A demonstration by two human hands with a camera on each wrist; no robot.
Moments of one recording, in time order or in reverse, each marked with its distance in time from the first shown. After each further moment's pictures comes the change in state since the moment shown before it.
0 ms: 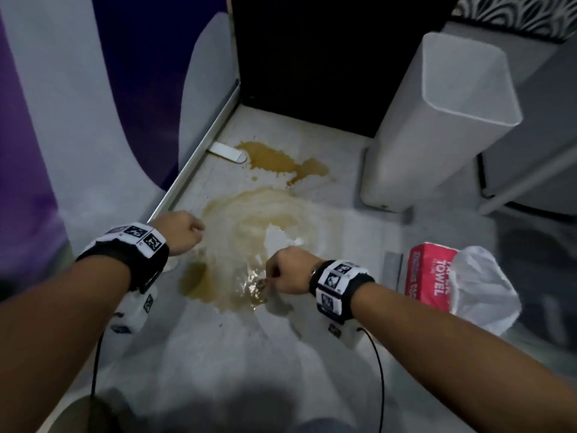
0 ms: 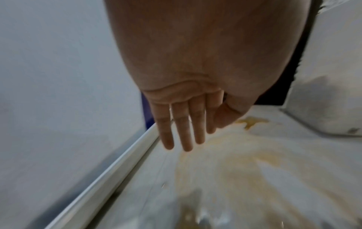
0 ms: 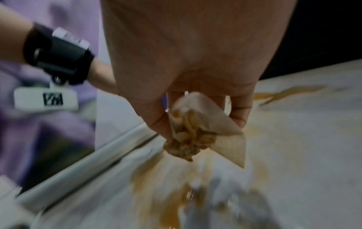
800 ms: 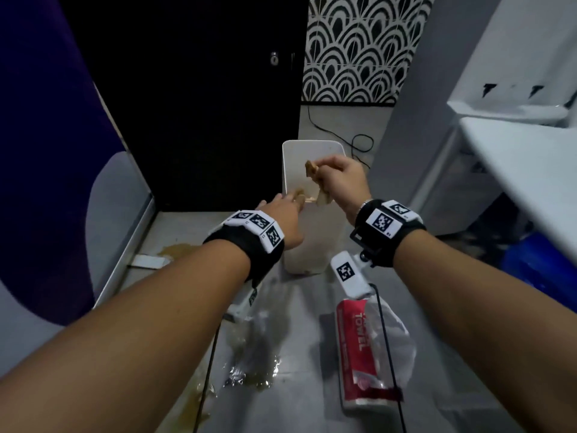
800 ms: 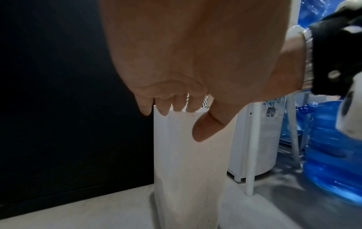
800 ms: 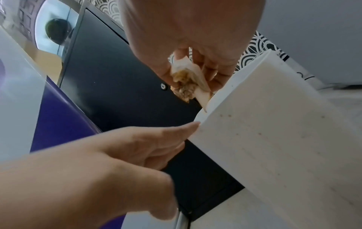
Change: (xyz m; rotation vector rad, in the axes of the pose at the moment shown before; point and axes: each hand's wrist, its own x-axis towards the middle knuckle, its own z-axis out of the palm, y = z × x) left_hand -0.010 0.358 -0.104 0.359 0.195 0.647; right_hand -0.141 0.134 -0.268 0.991 1.282 0.182
